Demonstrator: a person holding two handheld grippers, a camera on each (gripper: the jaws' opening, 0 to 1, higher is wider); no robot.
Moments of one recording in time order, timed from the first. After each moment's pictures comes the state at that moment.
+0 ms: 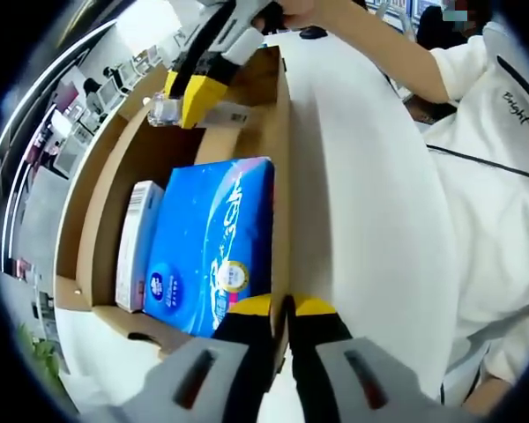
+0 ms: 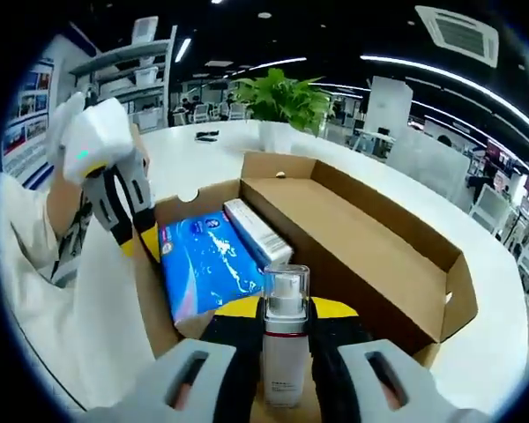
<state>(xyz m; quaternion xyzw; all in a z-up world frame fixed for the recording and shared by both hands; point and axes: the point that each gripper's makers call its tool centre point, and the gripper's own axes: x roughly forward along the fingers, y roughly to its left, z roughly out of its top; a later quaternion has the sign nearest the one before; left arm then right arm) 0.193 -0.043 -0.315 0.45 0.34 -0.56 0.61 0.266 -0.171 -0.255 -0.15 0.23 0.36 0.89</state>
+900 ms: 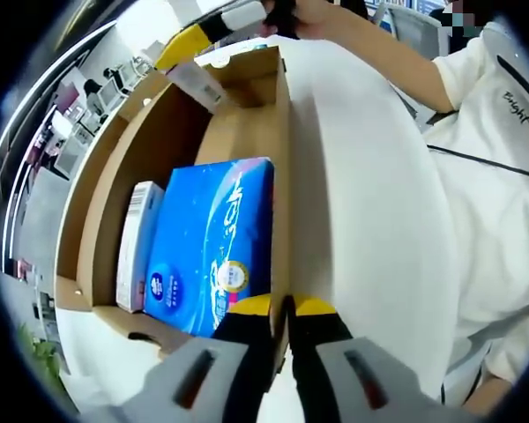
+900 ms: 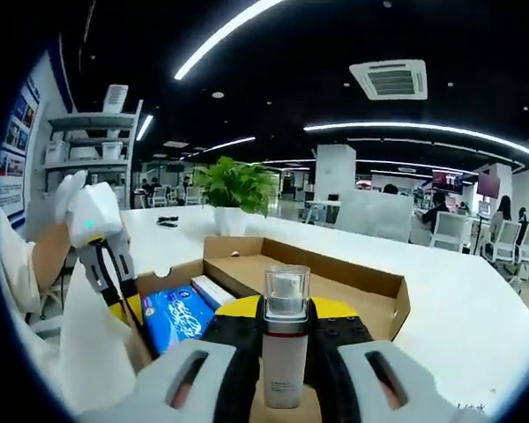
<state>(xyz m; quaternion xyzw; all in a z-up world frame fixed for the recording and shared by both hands) 0.194 -0.042 -0.316 0.45 0.34 -0.56 0.61 0.275 -0.214 -0.200 -0.05 0.06 0.29 0.95</state>
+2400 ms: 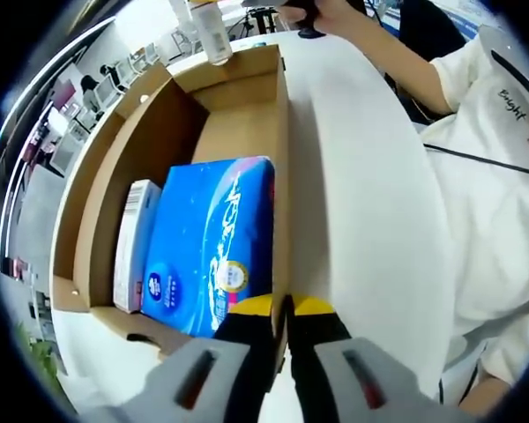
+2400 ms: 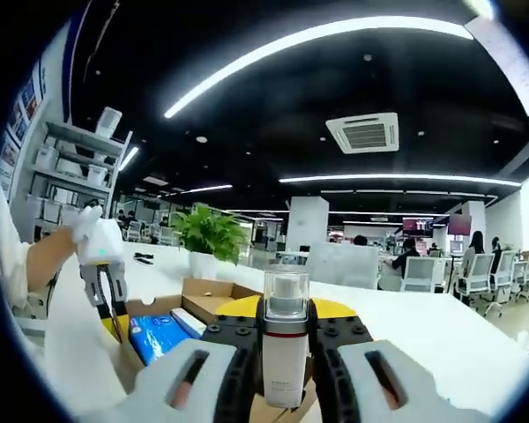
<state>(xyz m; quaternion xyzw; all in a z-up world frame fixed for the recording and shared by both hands) 0.193 -0.043 -0.316 0.45 0.35 -0.56 0.60 0.238 -0.264 -0.153 -0.06 -0.08 0.22 0.97</state>
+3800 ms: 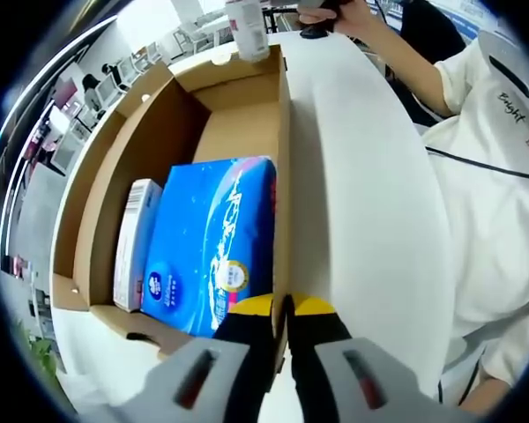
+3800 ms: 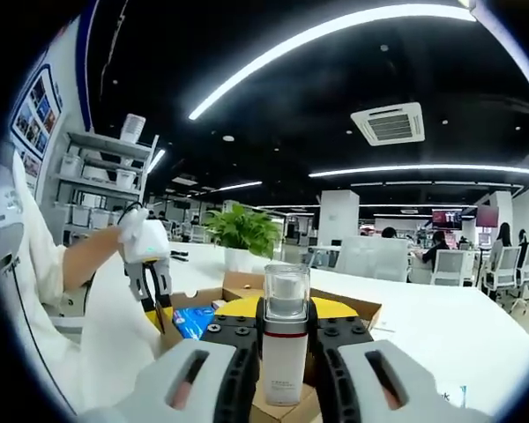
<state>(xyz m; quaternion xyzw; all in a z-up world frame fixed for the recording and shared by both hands) 0.192 -0.043 -0.316 0.45 0.35 -0.56 0.60 0.199 -0.253 -0.161 -0.04 -0.06 0.30 0.95</state>
